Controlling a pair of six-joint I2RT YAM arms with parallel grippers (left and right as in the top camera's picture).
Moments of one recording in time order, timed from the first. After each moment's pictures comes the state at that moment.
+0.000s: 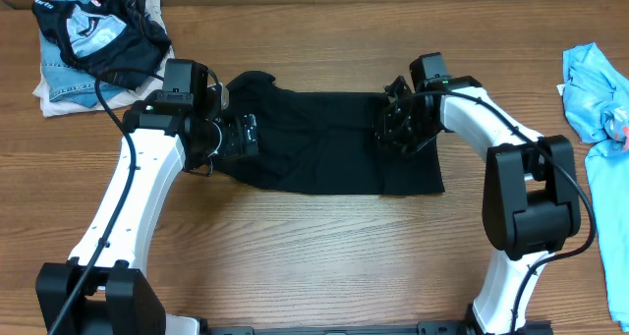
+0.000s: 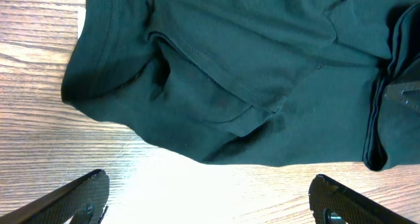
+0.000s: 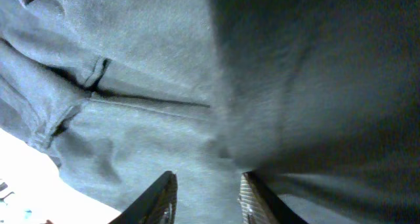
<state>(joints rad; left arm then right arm) -0.10 1.59 1.27 -0.94 0.24 -0.31 0.19 2.07 1.41 -0.75 -0.55 0.24</state>
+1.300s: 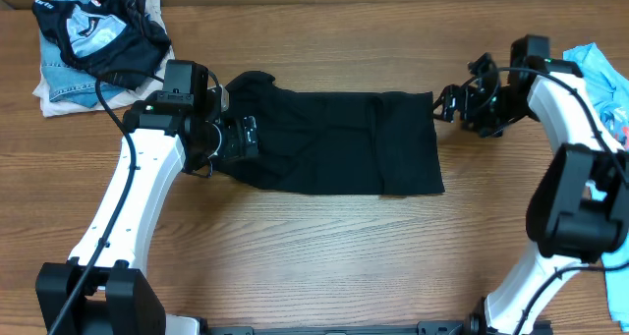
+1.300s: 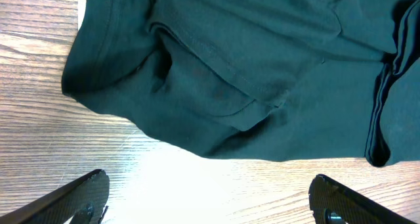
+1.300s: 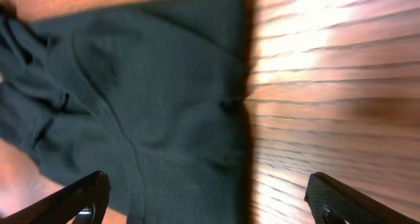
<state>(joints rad) -0.10 1.59 1.27 -0.96 0.24 -0.31 -0.18 2.06 1.55 -0.97 -0.56 -0.08</state>
